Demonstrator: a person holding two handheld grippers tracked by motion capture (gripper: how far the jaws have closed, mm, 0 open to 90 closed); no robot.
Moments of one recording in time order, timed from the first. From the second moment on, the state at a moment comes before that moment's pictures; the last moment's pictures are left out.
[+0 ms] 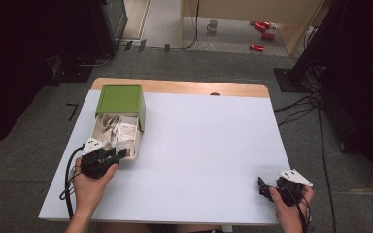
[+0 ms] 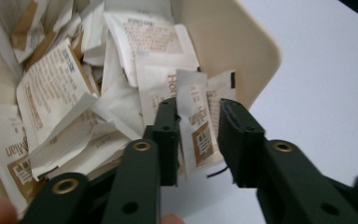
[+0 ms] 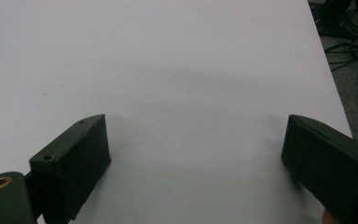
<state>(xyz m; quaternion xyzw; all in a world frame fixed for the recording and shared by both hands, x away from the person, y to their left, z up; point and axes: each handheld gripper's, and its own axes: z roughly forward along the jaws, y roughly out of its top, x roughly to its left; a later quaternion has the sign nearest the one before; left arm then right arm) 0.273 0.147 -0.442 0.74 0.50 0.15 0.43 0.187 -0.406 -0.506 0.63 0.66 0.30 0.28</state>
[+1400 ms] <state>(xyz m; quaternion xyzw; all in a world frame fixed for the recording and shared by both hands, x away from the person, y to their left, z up) 0.250 0.099 -0.389 0.72 0.45 0.19 0.50 0.187 -0.406 -0.506 0.63 0.66 0.30 0.27</state>
